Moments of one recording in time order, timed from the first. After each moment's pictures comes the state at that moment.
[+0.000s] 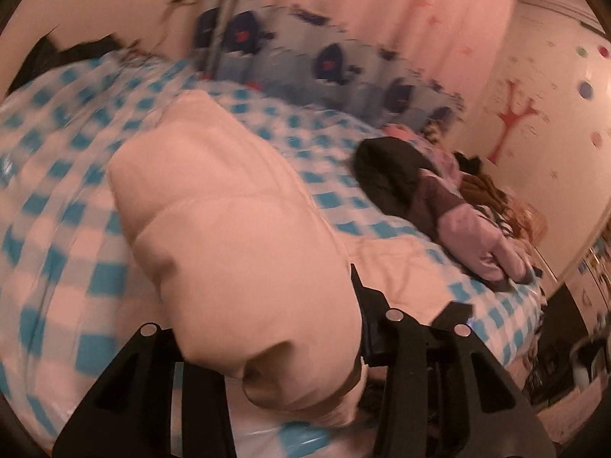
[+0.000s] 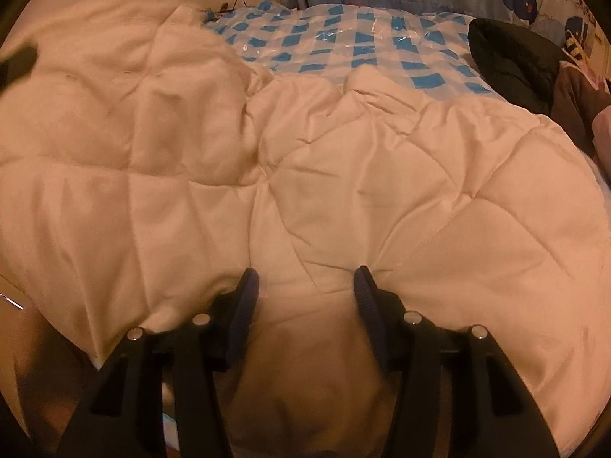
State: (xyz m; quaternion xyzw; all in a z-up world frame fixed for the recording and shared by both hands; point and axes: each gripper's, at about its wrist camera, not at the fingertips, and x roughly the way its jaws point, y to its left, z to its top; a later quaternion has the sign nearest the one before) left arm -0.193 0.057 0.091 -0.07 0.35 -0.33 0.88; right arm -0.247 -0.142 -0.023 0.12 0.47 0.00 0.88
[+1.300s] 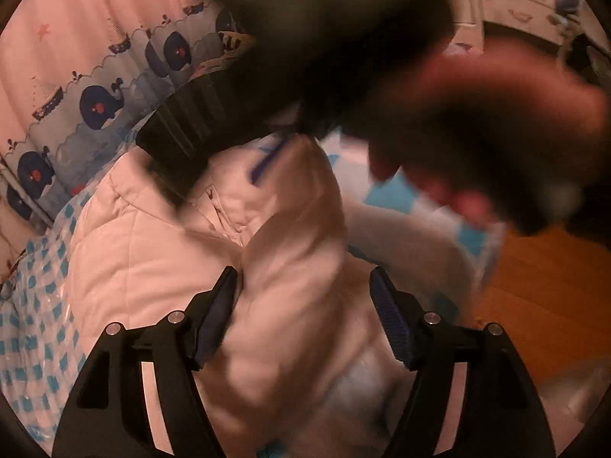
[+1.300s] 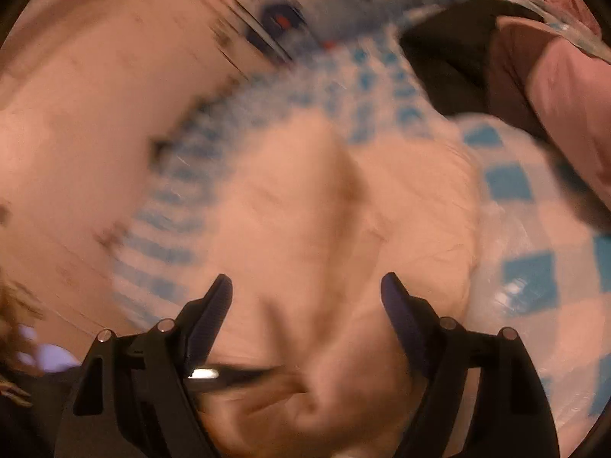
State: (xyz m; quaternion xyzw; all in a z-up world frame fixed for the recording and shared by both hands) left arm -0.391 -0.219 0.039 0.35 0.26 -0.50 0.75; right arm -0.286 -0.373 0.044 0.23 0.46 0.05 0.86
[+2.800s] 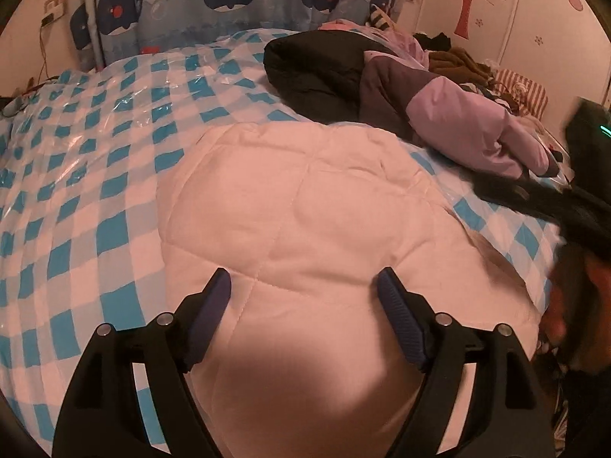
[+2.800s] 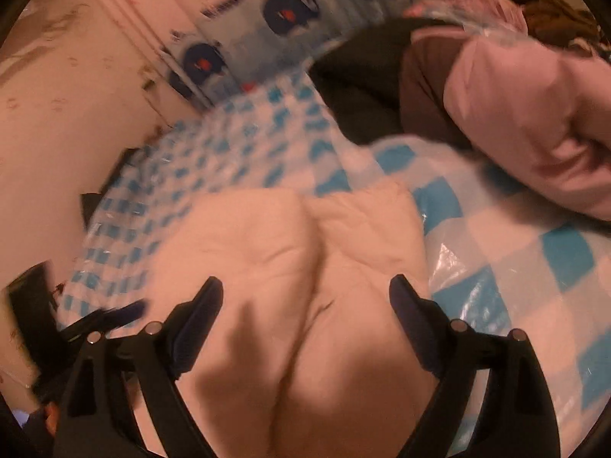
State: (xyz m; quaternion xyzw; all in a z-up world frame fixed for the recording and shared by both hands) left arm -0.196 -0.153 0.032 0.13 0.42 -0.38 0.82; right arm -0.299 -0.397 0.051 0.27 0.37 -0.07 0.89
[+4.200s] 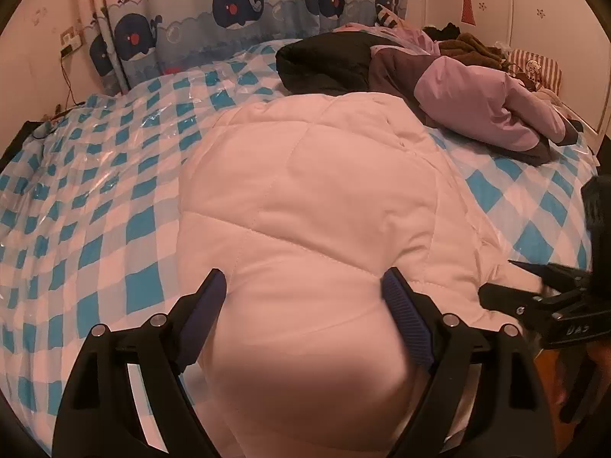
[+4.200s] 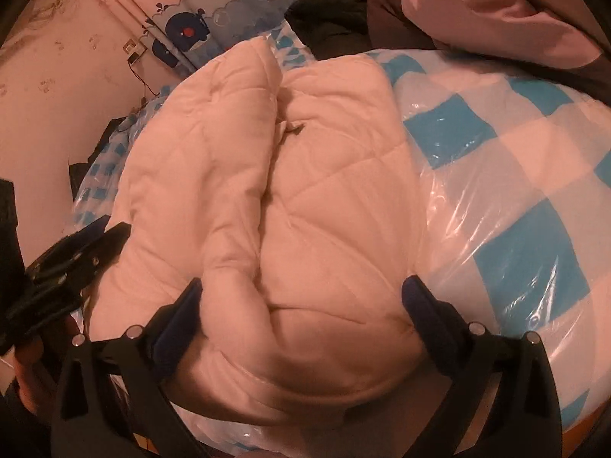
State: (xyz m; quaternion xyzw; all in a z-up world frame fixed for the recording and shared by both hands) left arm -0.243 -0.140 0.019 0.18 0.37 -0.32 0.85; right arm -0.354 -0.364 -0.025 0.30 0.42 -0.09 0.85
